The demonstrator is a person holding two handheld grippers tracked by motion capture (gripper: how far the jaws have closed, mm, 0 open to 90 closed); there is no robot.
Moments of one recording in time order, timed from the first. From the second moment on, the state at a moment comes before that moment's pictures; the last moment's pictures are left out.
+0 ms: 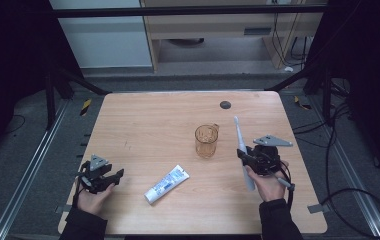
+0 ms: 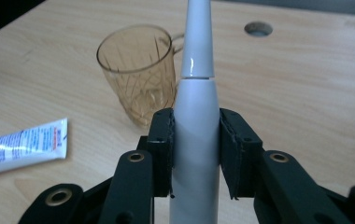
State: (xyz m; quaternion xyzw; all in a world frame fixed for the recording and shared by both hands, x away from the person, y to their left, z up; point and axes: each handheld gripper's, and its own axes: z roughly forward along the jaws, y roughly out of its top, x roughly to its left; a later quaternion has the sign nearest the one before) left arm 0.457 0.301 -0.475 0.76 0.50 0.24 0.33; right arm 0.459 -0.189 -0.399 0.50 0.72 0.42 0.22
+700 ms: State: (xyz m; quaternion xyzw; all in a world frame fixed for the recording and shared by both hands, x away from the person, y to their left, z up) left arm 0.458 0.303 -0.475 0.76 0.50 0.25 0.33; right arm 0.486 -0.169 -0.364 0.48 0.63 0.53 0.29
